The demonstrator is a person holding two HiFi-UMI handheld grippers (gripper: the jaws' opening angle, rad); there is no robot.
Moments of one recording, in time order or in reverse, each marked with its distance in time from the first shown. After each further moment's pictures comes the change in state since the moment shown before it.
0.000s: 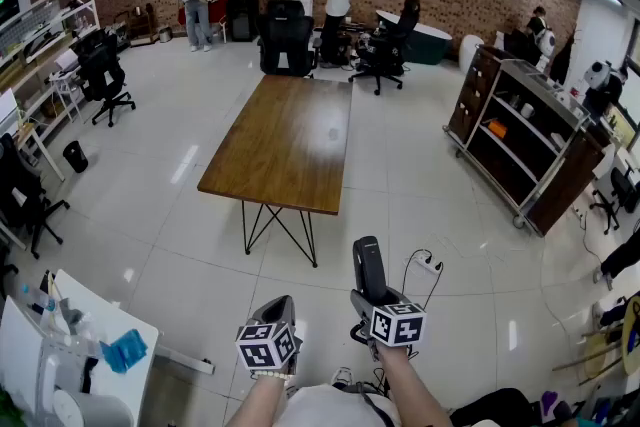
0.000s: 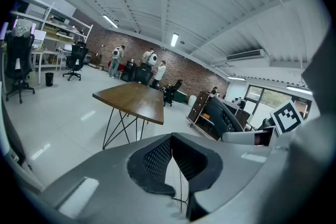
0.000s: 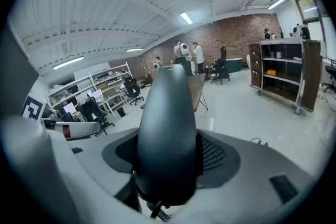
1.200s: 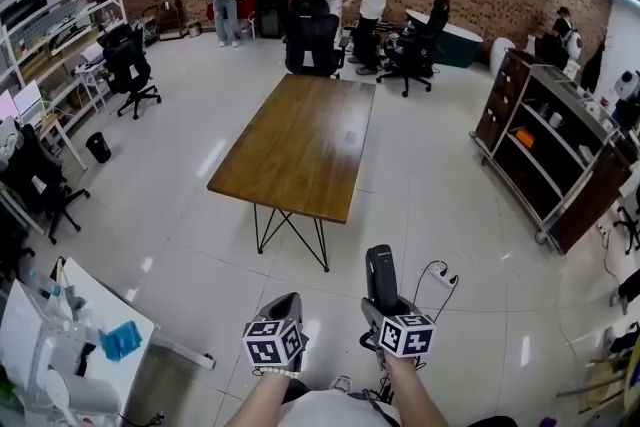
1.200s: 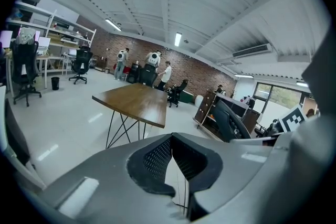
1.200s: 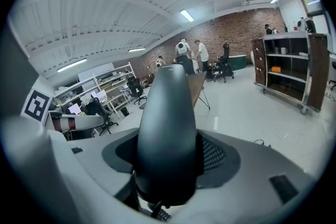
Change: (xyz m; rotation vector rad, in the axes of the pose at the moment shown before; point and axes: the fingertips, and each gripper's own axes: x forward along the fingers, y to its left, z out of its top) left arm 0.047 -0.021 0.012 0.002 -0.015 0.087; right arm 0.014 -0.051 0.009 -0.002 0.011 0.060
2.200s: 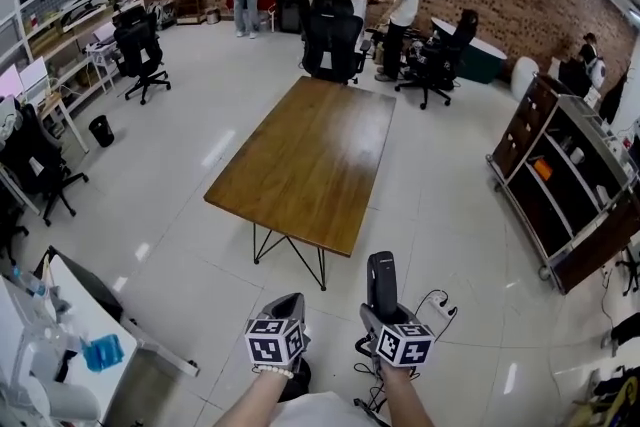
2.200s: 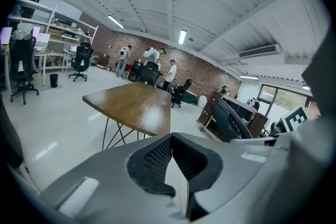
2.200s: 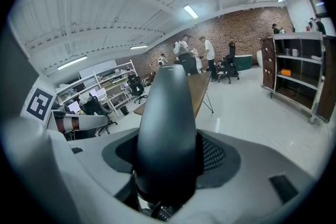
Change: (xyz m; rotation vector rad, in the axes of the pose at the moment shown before) left arm 0.107 0.021 0.046 -0.023 0.015 0.014; right arm 0.091 -0.034 0.065 -0.026 0.018 0.025
